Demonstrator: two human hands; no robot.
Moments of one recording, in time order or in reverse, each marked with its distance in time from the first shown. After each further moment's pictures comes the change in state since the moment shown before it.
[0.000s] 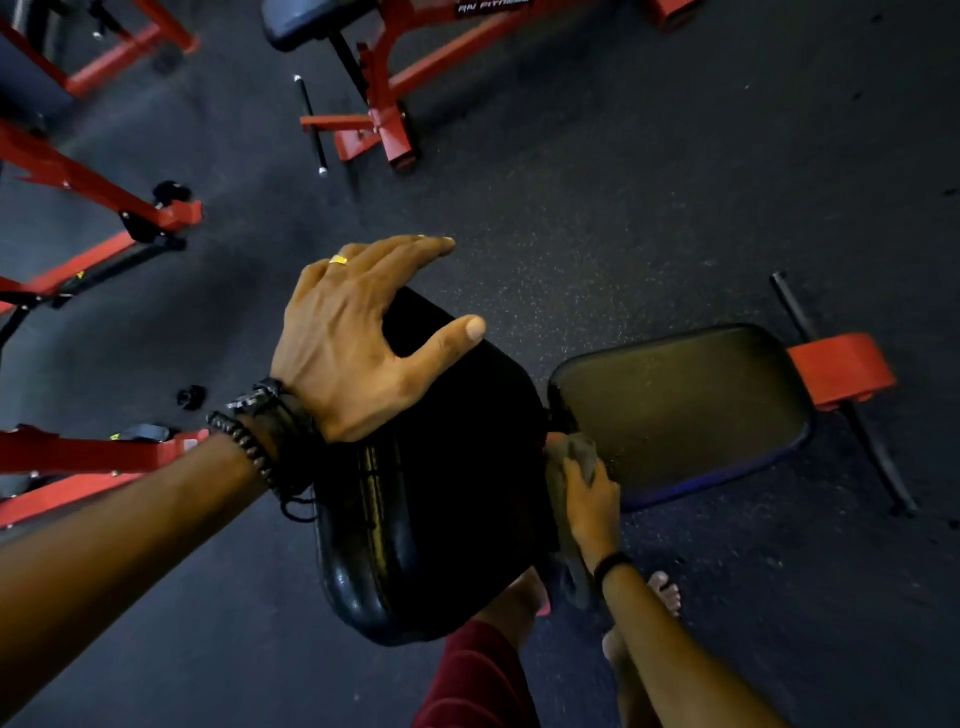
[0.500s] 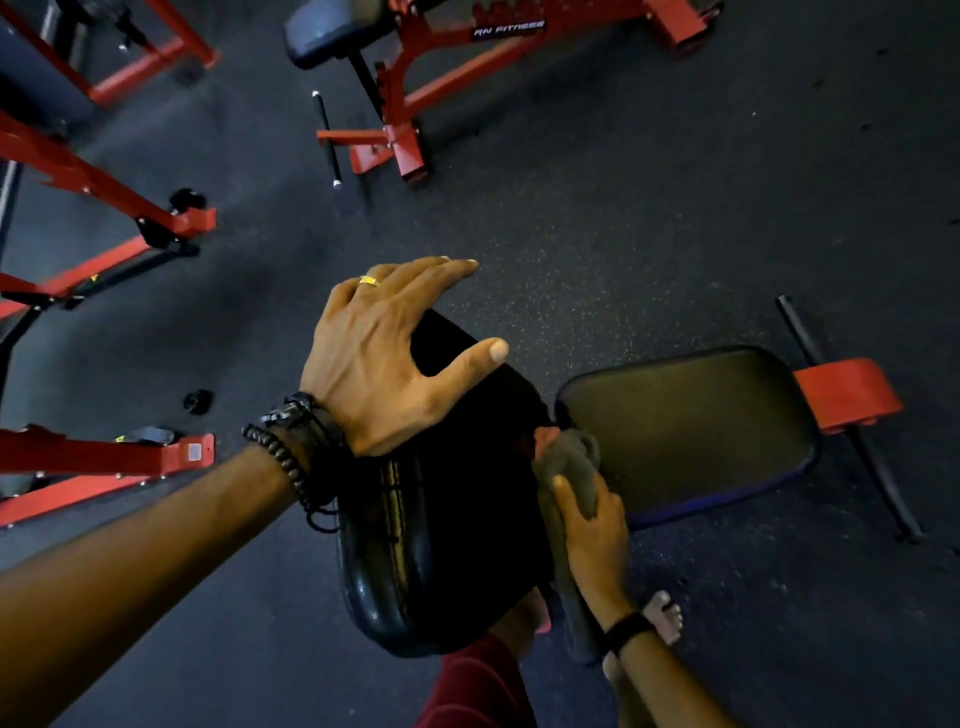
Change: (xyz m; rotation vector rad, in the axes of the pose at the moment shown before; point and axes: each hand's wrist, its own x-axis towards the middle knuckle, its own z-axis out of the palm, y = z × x) left_hand 0.001 -0.003 0.000 0.024 -0.038 -0.012; right_hand -0.061 -0.032 -0.011 0.004 0.023 -0.218
